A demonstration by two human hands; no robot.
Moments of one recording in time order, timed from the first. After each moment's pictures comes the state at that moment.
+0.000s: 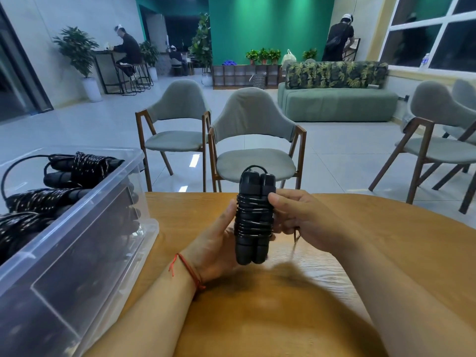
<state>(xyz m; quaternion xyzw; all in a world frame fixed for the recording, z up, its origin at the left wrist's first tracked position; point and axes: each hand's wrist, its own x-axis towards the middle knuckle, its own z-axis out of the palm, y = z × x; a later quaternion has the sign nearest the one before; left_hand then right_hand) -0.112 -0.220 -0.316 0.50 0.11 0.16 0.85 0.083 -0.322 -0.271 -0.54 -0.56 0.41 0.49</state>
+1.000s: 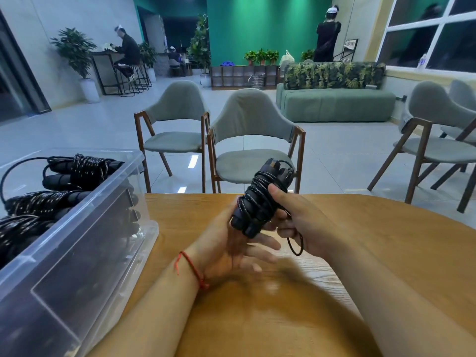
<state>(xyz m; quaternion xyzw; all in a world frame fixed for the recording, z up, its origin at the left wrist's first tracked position) -0.106 -0.219 -0.307 0.49 0.17 0.09 0.85 0.071 -0.312 -0.277 -0.52 -0.41 0.49 0.57</state>
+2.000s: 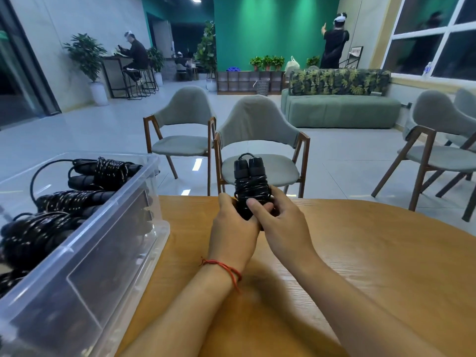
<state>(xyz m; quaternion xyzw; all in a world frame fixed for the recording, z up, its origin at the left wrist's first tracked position) -0.093 -0.247 -0.289 0.68 0.41 0.43 0.43 0.008 -0.304 -0.287 -0.62 -0.46 0.17 0.62</state>
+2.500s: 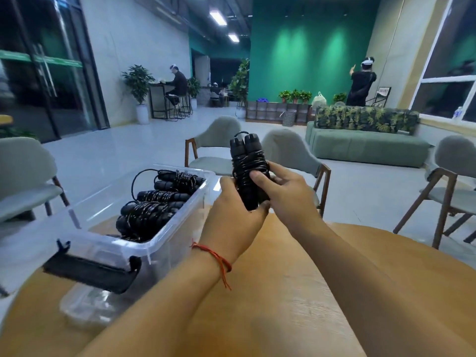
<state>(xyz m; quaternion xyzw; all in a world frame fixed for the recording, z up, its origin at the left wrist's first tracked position) -0.208 -0.313 -0.178 0.74 0.41 0.46 0.27 -0.073 -0.337 -0.154 -0.51 -0.53 0.24 0.63</state>
